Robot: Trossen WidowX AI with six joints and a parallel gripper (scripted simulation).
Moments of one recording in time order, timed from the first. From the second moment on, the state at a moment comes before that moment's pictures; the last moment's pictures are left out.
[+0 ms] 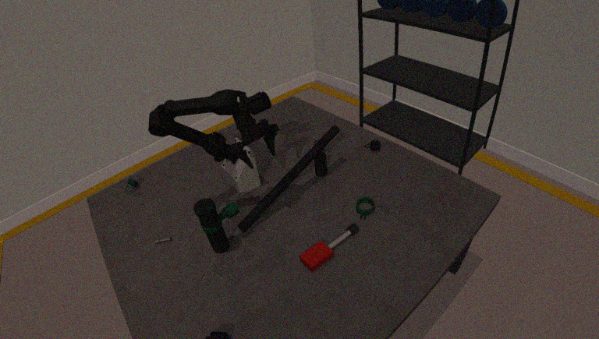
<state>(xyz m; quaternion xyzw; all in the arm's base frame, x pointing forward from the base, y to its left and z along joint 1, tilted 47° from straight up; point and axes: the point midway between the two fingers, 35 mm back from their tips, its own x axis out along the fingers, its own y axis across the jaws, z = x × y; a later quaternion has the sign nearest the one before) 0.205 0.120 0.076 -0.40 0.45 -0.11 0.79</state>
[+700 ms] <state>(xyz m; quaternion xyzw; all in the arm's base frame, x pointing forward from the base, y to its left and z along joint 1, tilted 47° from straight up) 0.226 0.078 0.061 -0.06 0.42 -0.38 0.82</state>
